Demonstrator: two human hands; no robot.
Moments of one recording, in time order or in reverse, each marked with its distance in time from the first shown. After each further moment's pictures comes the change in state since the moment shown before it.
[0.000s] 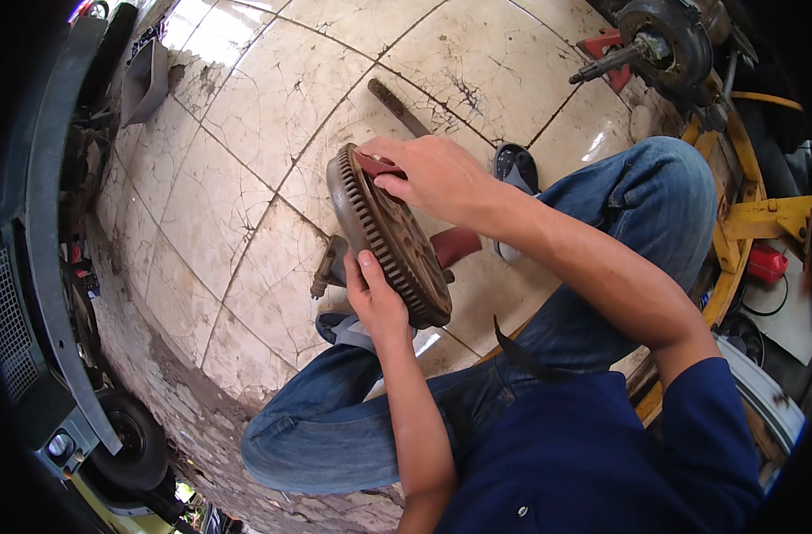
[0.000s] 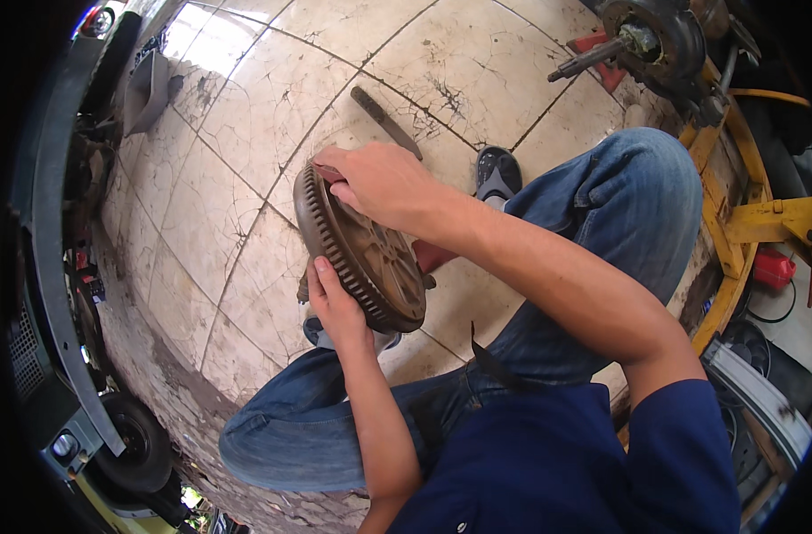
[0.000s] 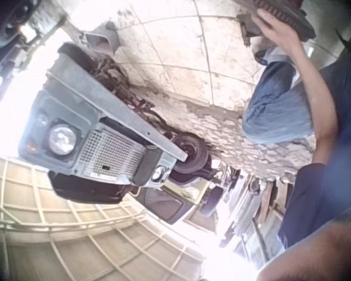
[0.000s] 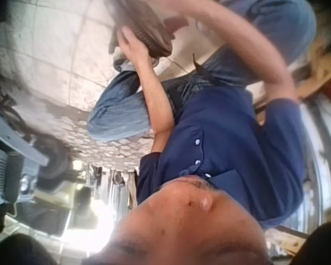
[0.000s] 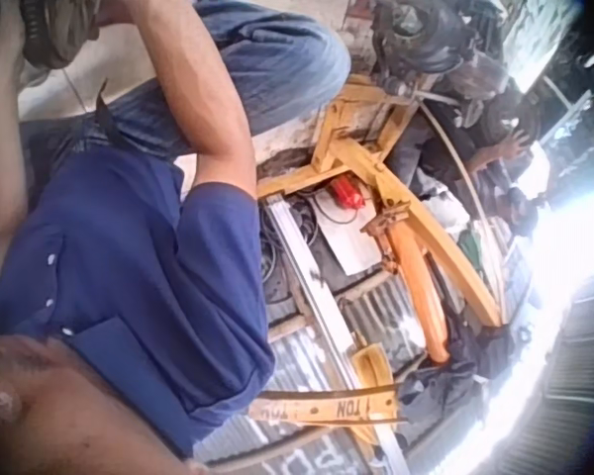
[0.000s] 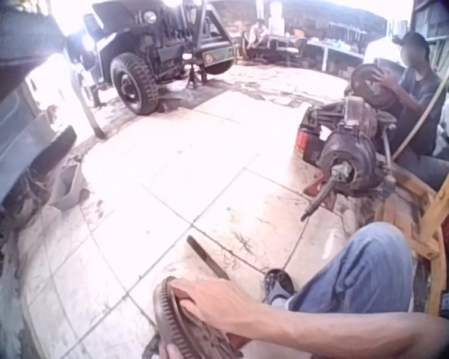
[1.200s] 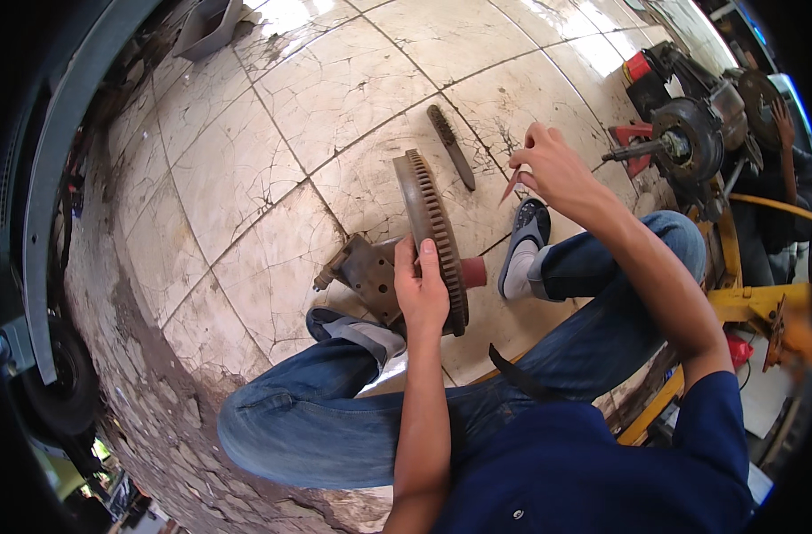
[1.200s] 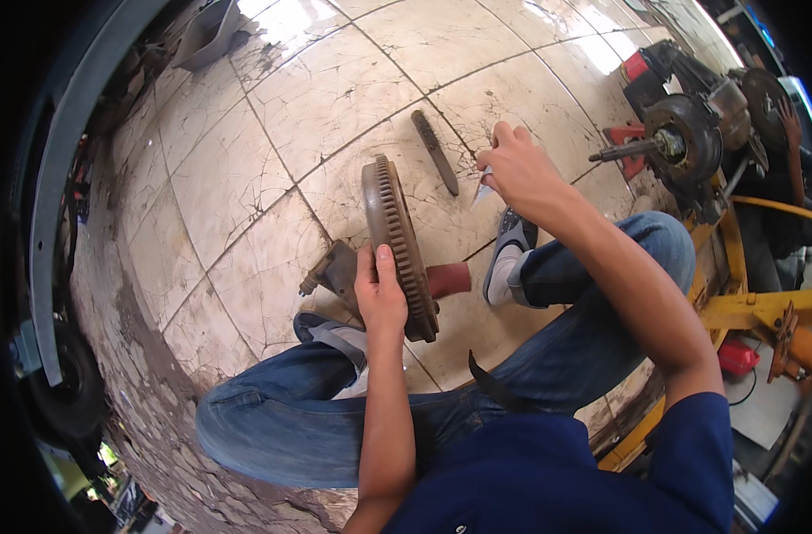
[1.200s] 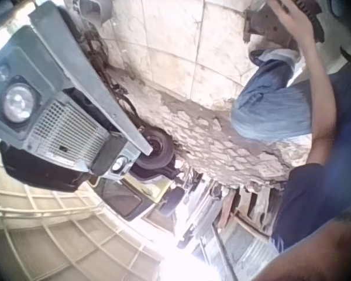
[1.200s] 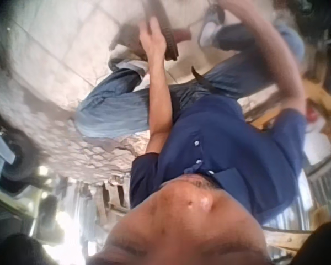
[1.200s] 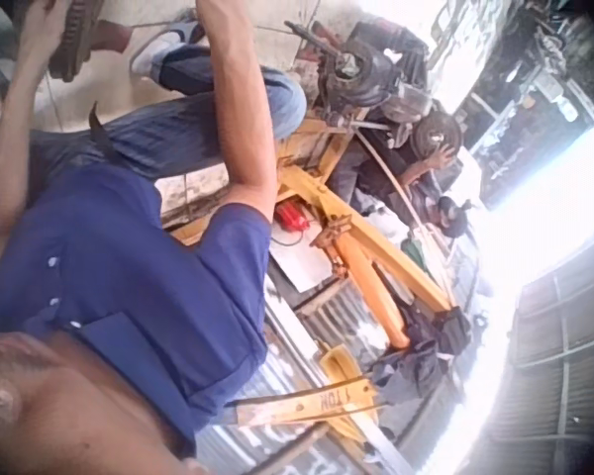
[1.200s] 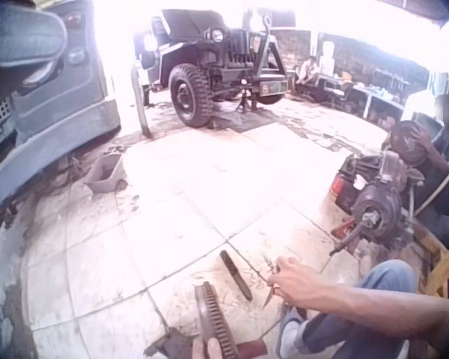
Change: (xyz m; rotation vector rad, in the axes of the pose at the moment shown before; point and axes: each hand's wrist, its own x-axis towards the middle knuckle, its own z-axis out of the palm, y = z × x) left_hand 0.007 0.002 0.003 -0.097 -0.024 0.064; right_hand 0.005 0.018 -0.065 -0.758 -0.179 -0.078
